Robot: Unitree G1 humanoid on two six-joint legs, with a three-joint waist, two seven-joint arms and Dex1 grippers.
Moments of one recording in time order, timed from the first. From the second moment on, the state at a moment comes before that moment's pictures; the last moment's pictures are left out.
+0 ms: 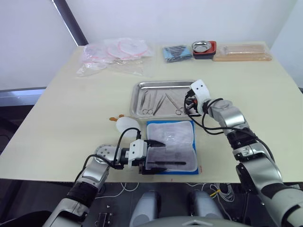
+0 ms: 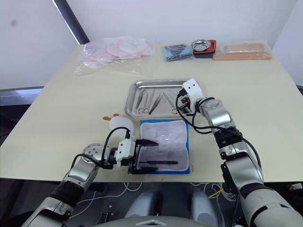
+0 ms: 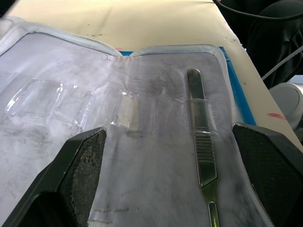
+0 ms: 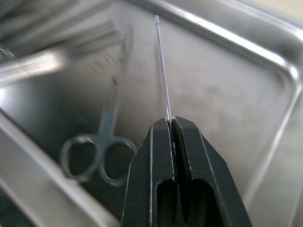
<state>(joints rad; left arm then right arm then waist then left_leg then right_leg) -0.18 0.57 -0.30 0.23 -0.26 -0.28 -1.24 -0.85 -0.20 0.18 0.54 0.03 0.61 0.46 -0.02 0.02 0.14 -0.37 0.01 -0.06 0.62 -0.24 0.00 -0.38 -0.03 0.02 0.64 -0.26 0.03</state>
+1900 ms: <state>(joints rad) -0.19 0.57 -0.30 0.25 -0.27 -0.28 -1.26 -0.18 -0.85 -0.16 -0.16 0.62 0.25 1.50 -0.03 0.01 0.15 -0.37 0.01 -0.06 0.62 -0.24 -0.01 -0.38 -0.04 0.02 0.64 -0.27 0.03</state>
